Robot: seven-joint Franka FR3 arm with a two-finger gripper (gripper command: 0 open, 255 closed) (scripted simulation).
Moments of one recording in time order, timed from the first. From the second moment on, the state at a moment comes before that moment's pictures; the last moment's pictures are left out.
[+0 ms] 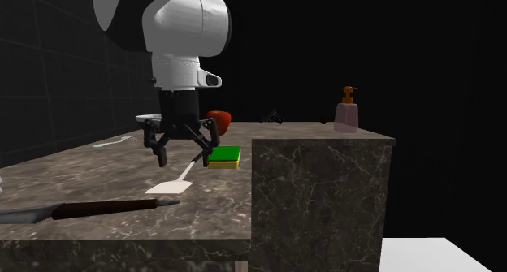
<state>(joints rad) 0.00 0.04 0.48 -1.70 -0.06 1.78 0.76</state>
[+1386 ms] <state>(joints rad) 0.00 0.05 0.48 -1.63 -0.07 1.72 0.76</state>
